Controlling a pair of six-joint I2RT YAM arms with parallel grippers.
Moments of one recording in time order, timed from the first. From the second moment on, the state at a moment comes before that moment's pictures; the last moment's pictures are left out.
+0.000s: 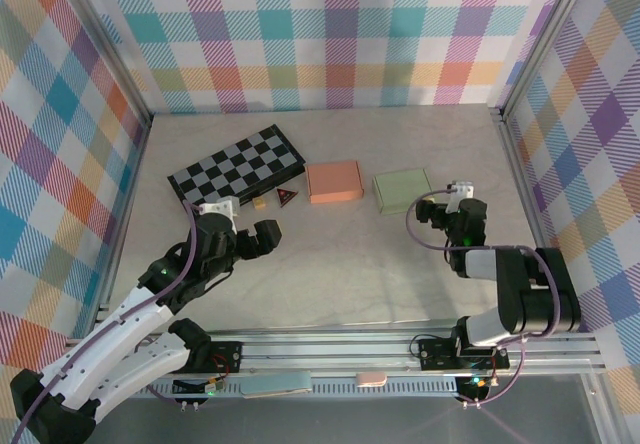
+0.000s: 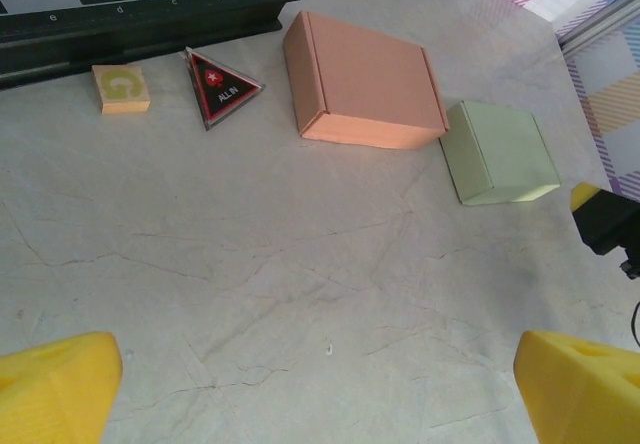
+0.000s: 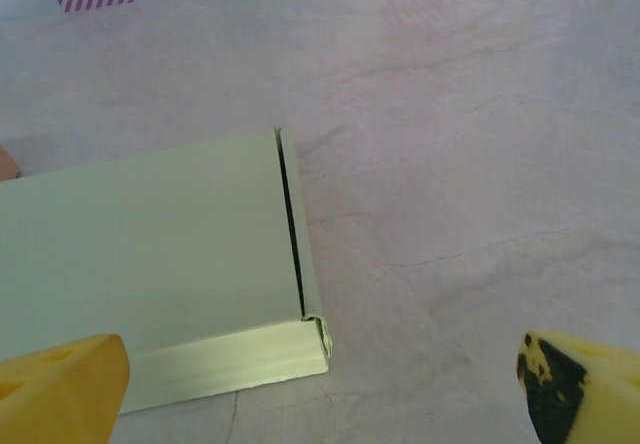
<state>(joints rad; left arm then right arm) -0.62 0.73 0.66 -0.51 -0.11 -0.73 0.01 1.48 0.34 0.73 -0.05 0.09</state>
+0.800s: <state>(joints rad) -0.53 0.97 0.85 -0.57 -0.63 -0.63 0.01 1.52 0.39 0.74 -0.03 0.08</state>
